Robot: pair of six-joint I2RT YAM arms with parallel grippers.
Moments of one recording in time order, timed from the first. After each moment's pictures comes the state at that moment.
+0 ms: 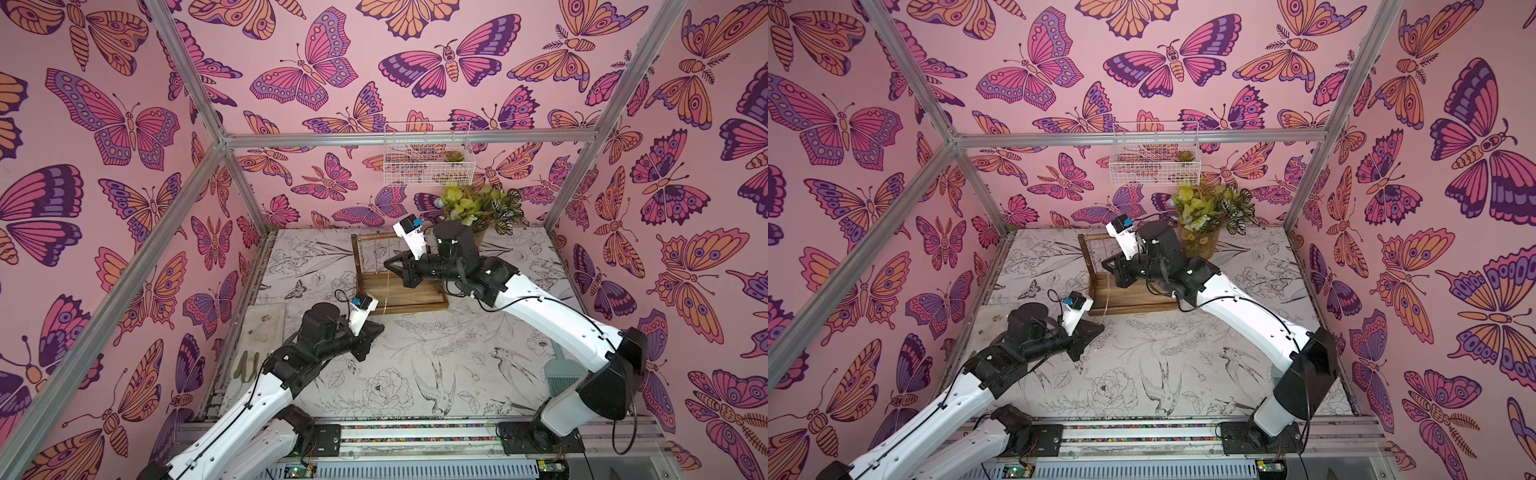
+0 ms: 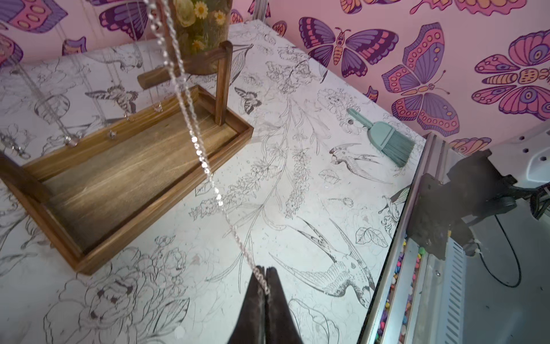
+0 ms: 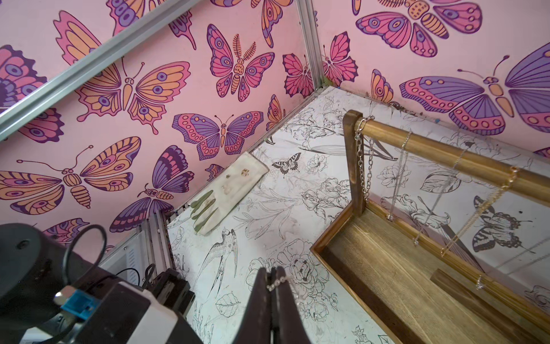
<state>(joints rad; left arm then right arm) -0.55 0.78 0.60 -0.34 0.38 -0.07 0.79 1.61 1.54 -0.34 -0.34 0.28</state>
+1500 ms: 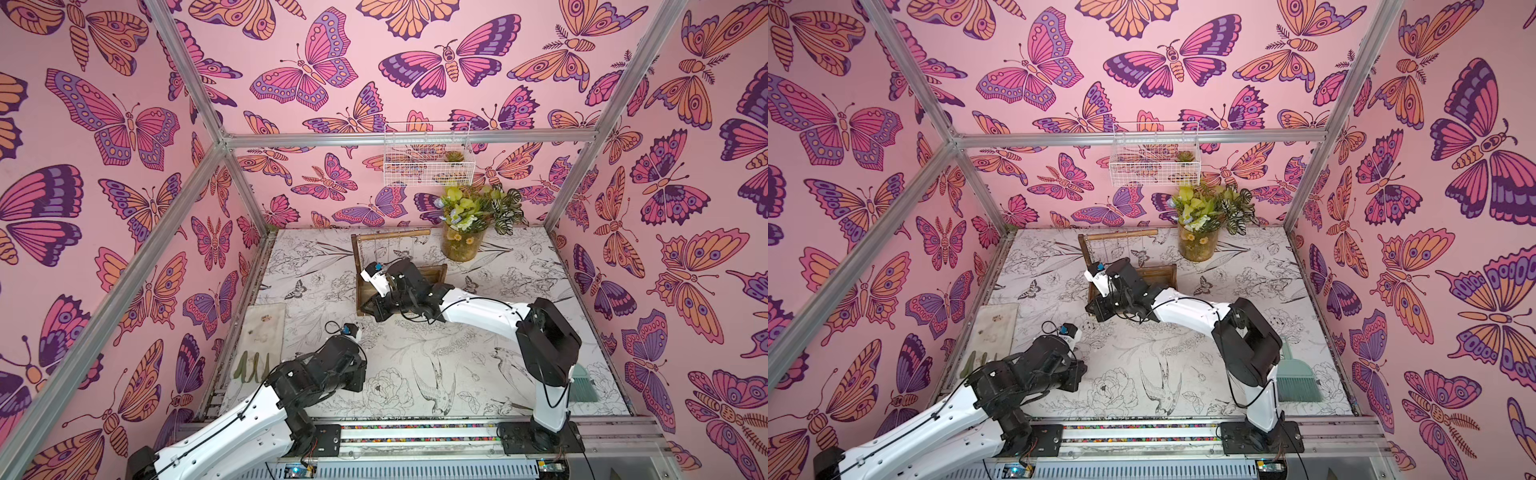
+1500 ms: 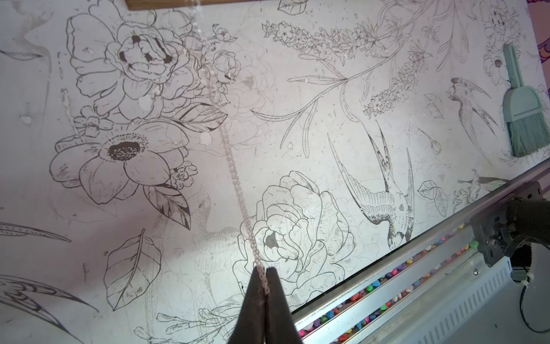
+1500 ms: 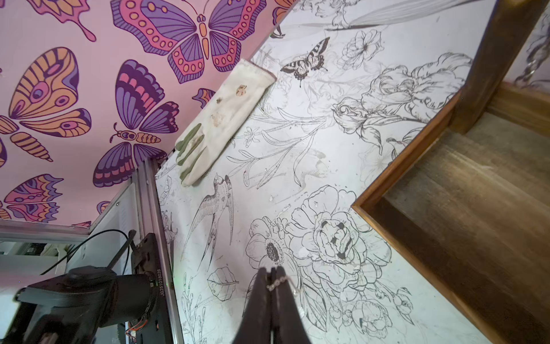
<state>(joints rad) -0.84 0.71 0.54 -0.78 -0.03 -0.64 0.87 1.94 1.41 -0.11 -0.43 0.37</state>
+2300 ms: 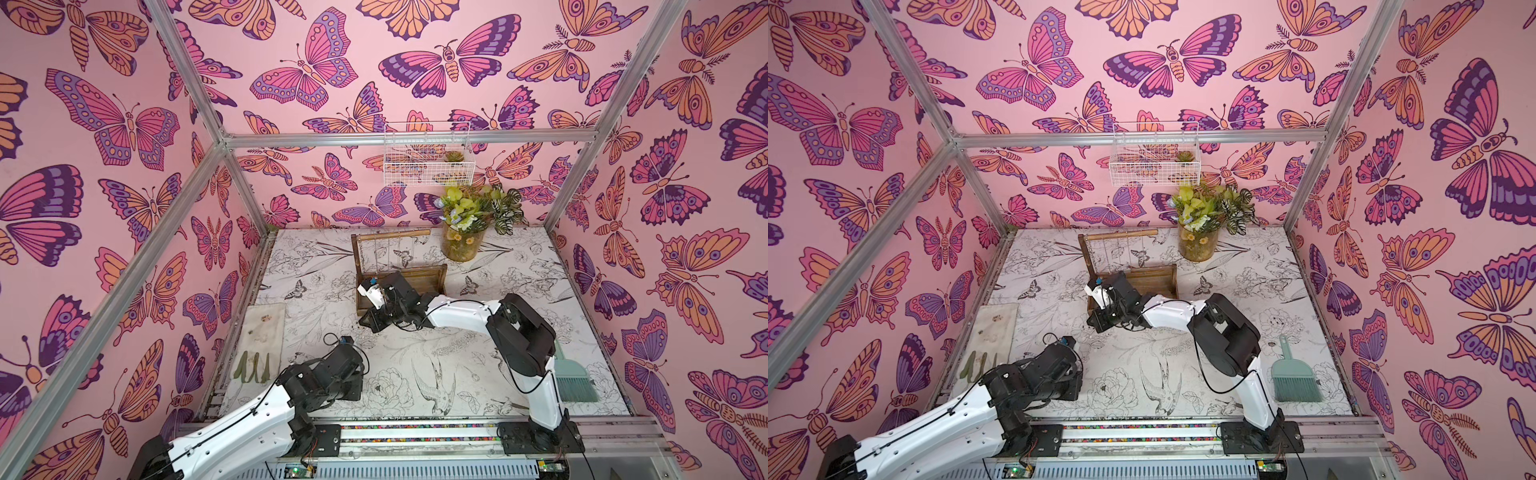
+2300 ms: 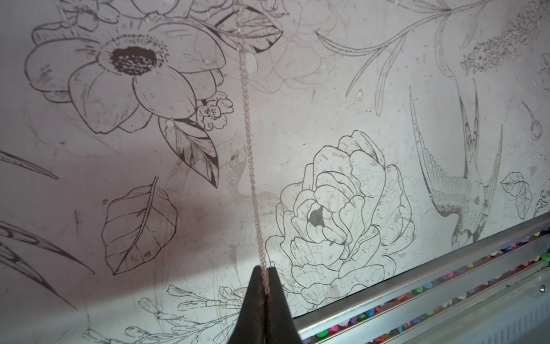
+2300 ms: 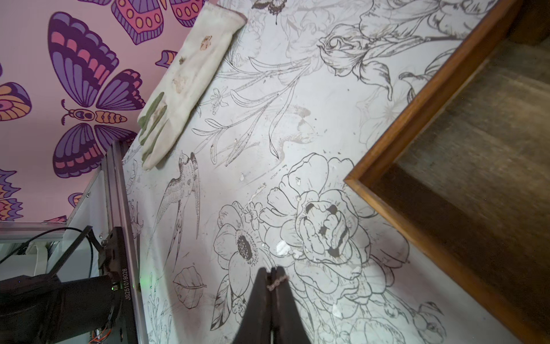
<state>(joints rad) -0.85 0.76 0.44 -0.79 -0.03 -0.74 0.89 2.09 1.40 -0.05 -0.44 0.39</state>
